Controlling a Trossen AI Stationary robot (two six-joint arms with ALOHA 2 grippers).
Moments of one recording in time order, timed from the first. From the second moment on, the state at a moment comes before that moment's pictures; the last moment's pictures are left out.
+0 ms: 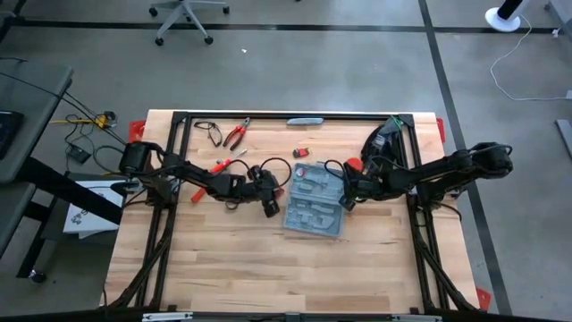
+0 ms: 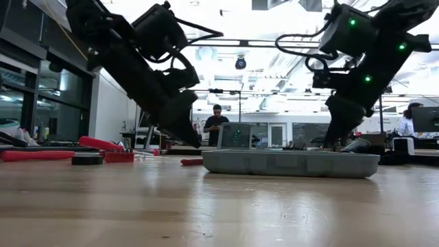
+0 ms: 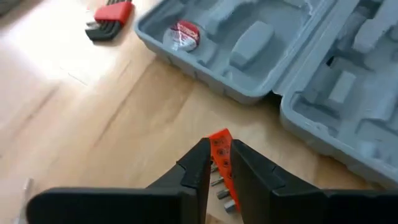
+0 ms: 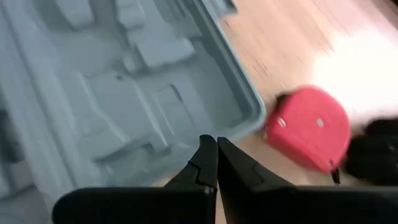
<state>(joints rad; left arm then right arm) -0.06 1.73 0.76 0.15 -0.41 -0.35 0.07 1.33 0.57 -0.42 0.50 0.56</state>
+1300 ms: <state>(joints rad) -0.02 1.81 0.76 0.11 -0.26 -0.45 0.06 1.34 0.44 -0.13 0.46 0.62</state>
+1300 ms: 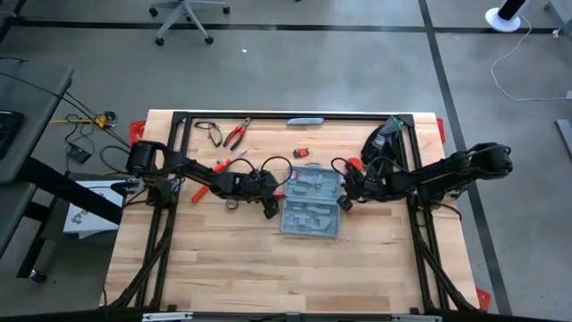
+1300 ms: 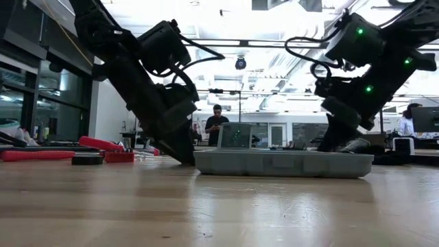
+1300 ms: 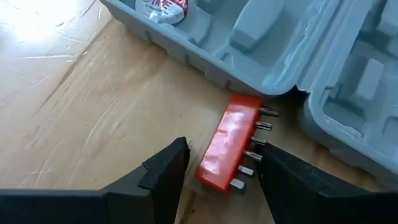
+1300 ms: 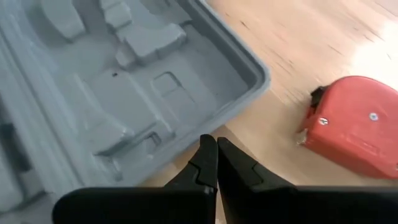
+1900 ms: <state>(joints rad) -0.01 1.77 0.76 0.09 -0.39 -0.28 0.05 1.34 0.44 -0.13 0.45 0.61</state>
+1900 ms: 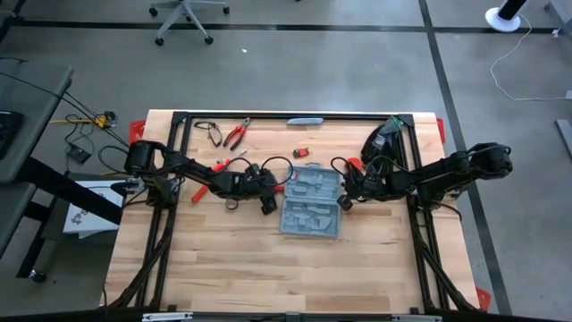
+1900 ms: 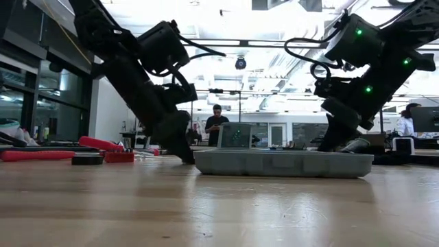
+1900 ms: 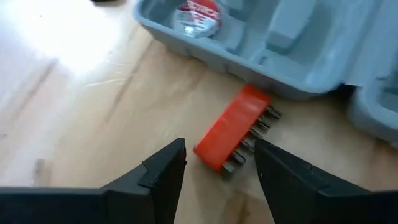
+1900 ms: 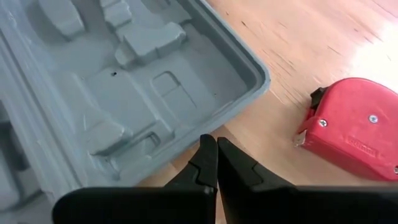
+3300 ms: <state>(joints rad) -0.01 1.73 0.76 0.20 -0.46 -0.12 0.06 1.34 0.44 -0.09 0.51 0.62</state>
